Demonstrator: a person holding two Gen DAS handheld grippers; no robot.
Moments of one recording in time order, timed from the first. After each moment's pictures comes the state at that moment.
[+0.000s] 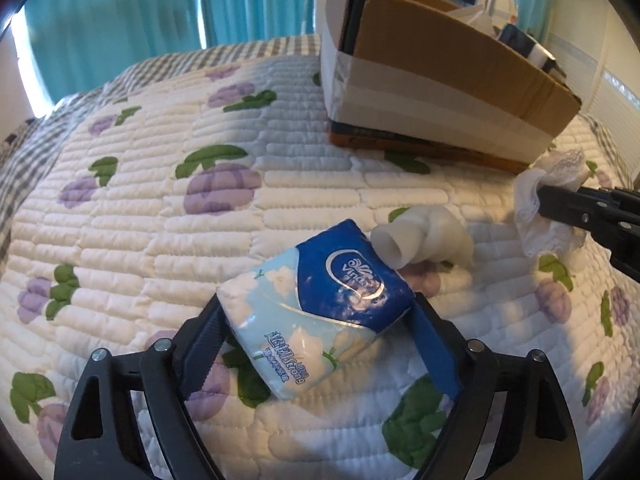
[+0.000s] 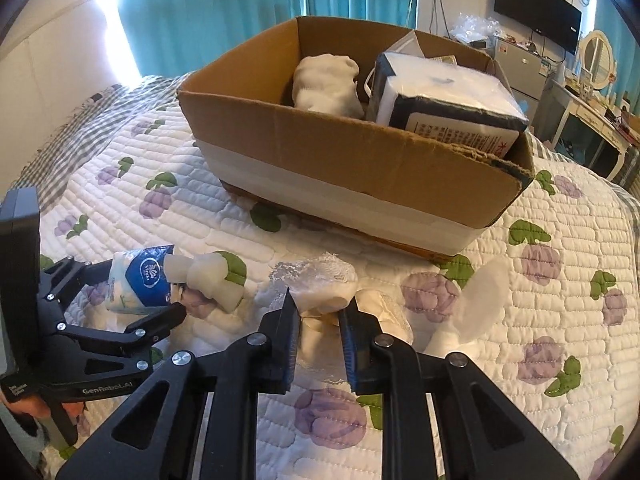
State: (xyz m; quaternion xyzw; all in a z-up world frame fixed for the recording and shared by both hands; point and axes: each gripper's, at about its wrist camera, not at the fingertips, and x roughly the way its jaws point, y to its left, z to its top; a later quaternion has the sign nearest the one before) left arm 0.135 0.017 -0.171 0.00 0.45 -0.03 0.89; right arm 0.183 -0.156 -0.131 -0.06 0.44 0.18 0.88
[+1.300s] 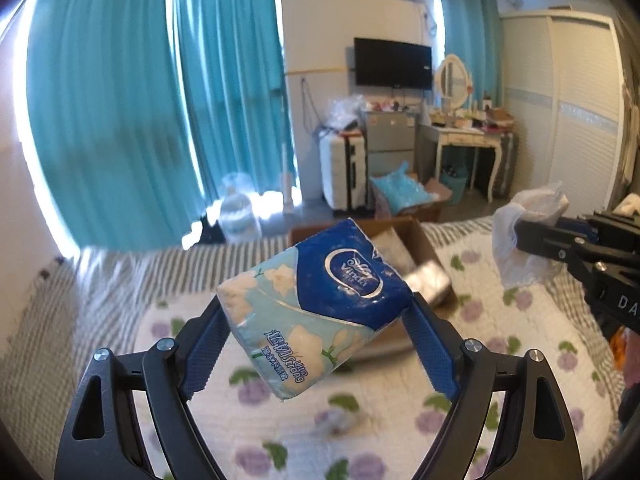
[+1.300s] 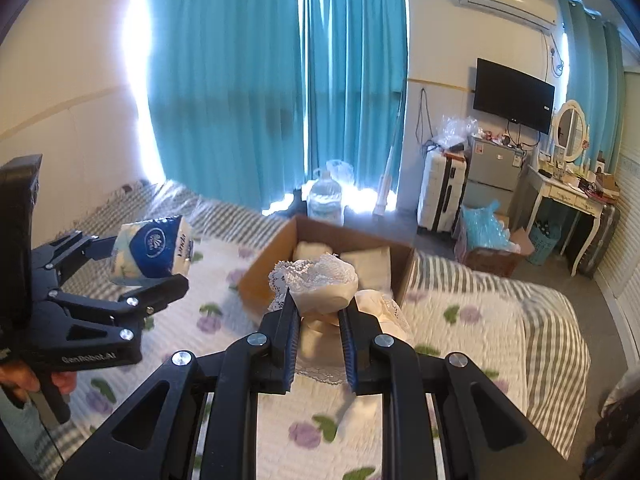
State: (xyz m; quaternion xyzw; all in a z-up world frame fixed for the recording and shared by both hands) left arm 0.129 -0.023 0.053 0.06 0.27 -0.06 0.96; right arm 0.124 -0.204 0.083 -0.06 0.28 0.18 0.94
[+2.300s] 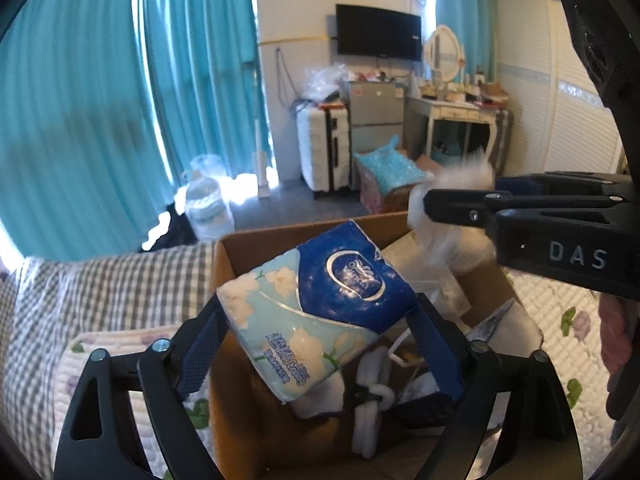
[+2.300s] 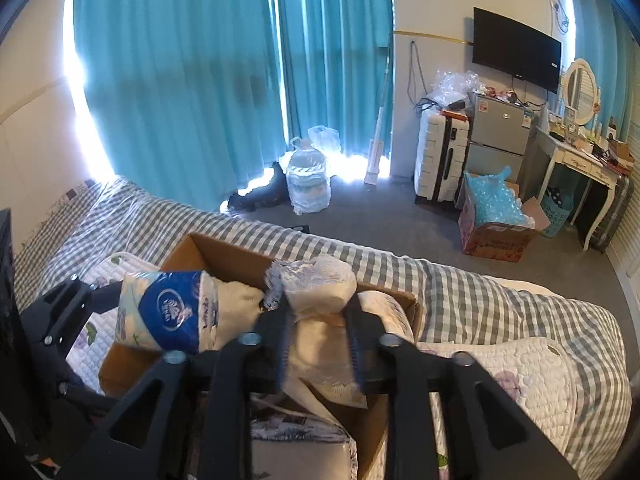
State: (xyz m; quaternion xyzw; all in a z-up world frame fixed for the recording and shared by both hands) left arm 0.287 -0.058 -0.033 0.06 0.31 -0.10 0.95; right arm 0.354 -0.197 -0.003 -0.03 0.35 0.16 0.92
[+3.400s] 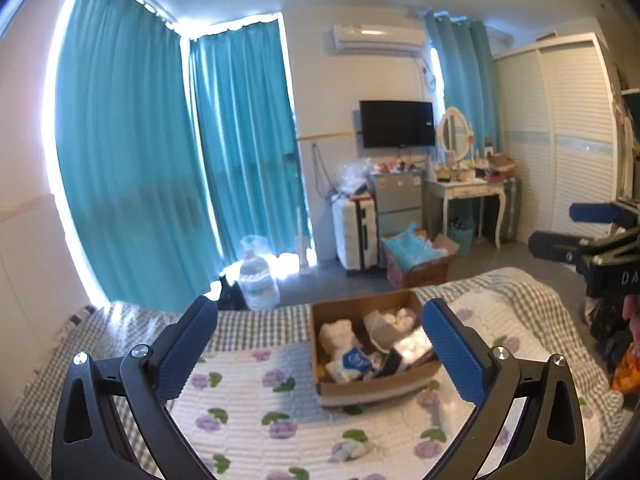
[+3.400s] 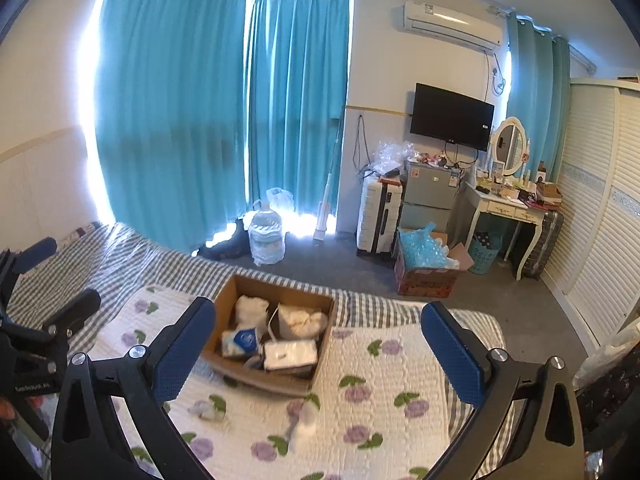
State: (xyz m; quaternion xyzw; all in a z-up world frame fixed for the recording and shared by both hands) left arm 0.059 -0.003 0.128 0.06 0.16 -0.05 0.98; right arm 0.099 -0.242 0.192 -0.05 0.24 0.08 0.97
